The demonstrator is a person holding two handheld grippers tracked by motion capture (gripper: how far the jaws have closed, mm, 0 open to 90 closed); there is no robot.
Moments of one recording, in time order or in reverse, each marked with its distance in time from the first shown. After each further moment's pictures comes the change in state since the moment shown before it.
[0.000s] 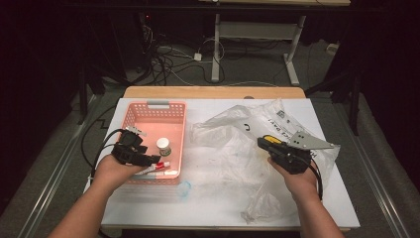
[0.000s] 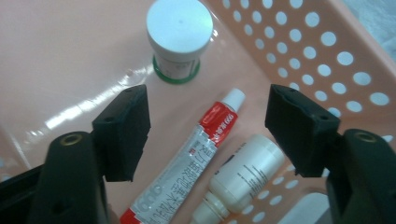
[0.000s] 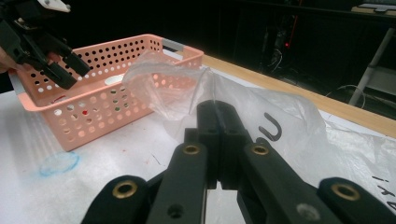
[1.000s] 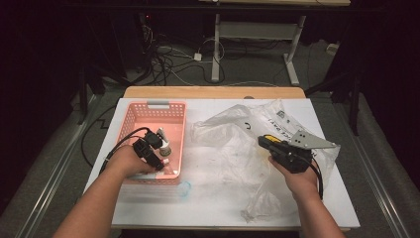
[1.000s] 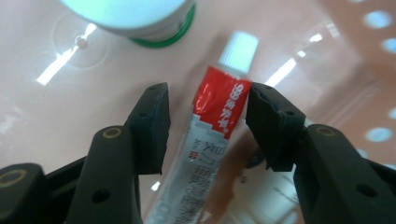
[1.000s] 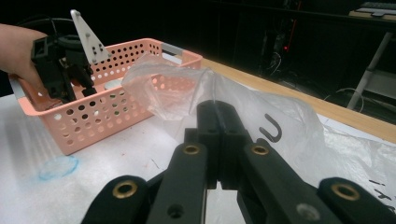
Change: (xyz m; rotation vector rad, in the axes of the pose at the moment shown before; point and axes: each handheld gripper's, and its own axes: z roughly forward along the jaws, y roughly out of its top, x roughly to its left) left arm -0.001 0.034 0.058 0.431 0.064 0.159; right arm -0.001 0.002 -0.001 -0.010 -0.004 0.005
